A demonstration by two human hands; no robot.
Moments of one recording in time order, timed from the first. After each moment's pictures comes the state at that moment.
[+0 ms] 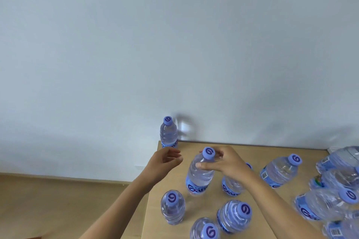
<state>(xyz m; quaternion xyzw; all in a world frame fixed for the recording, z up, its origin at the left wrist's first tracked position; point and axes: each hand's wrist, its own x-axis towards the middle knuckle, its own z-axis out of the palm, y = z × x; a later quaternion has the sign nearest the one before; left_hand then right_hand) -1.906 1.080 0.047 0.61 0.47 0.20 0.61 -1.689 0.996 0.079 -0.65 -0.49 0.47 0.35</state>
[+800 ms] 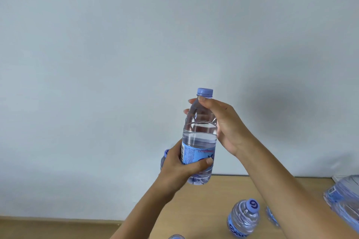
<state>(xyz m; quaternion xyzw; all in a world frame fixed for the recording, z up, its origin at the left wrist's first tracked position) -1.862 1.090 0.170 0.60 0.29 0.32 0.67 -1.710 1.081 0.251 -0.50 -0.42 0.46 0.59</state>
